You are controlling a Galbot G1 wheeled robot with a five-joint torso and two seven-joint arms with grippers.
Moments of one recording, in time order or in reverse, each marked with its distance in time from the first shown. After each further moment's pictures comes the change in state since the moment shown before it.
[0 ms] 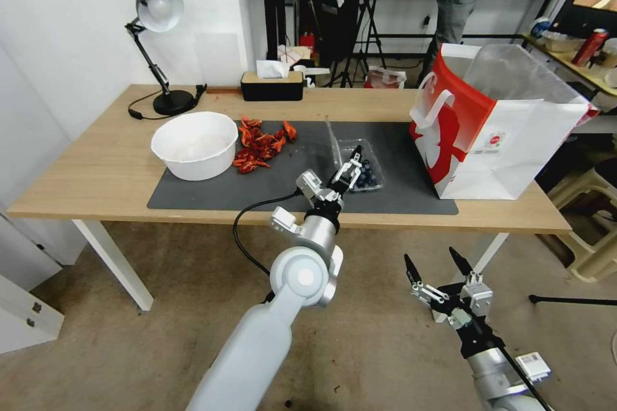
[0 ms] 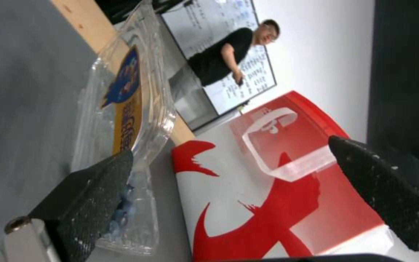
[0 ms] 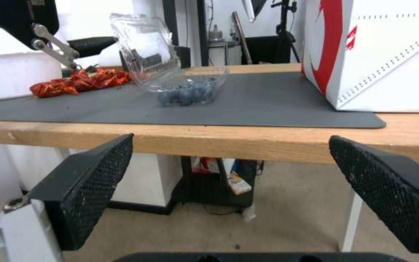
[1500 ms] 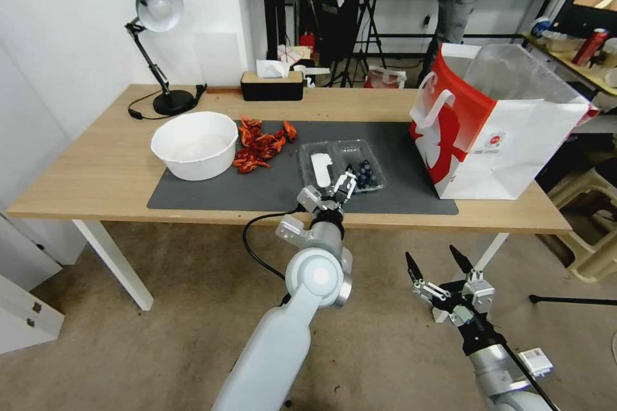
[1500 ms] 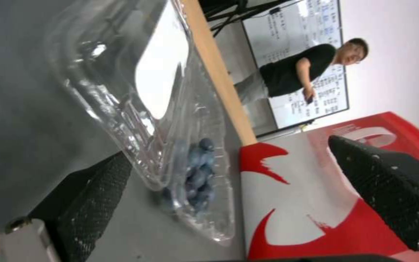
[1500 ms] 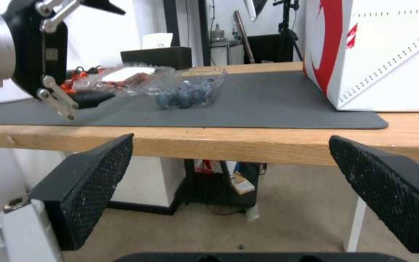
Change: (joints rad) left arm 0.047 -0.136 -0.027 0.014 0.044 -0.038 -0.278; right arm 0.014 -0.019 0.005 -0.007 0.035 -0.015 -0.013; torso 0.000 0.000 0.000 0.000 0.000
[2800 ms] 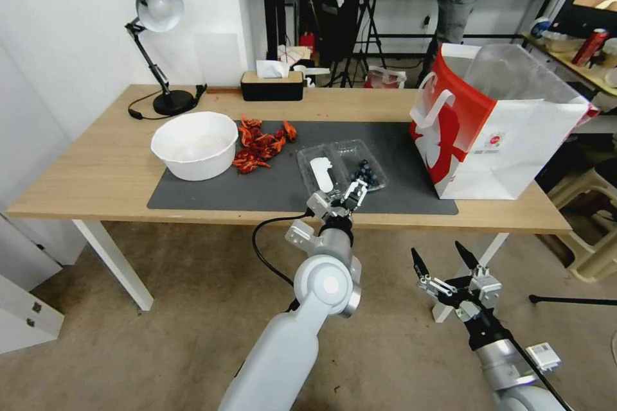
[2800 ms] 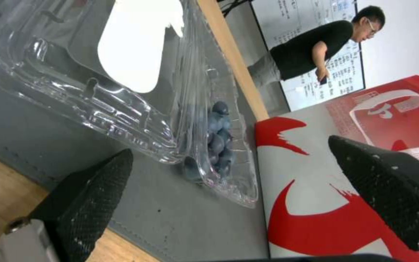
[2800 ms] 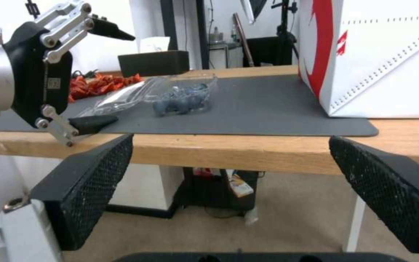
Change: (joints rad) left arm 0.007 -0.002 0.047 0.026 0.043 0.013 -0.032; right arm 0.012 -0.018 0.015 -0.005 0.031 -0.006 -0.007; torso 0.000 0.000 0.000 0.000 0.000
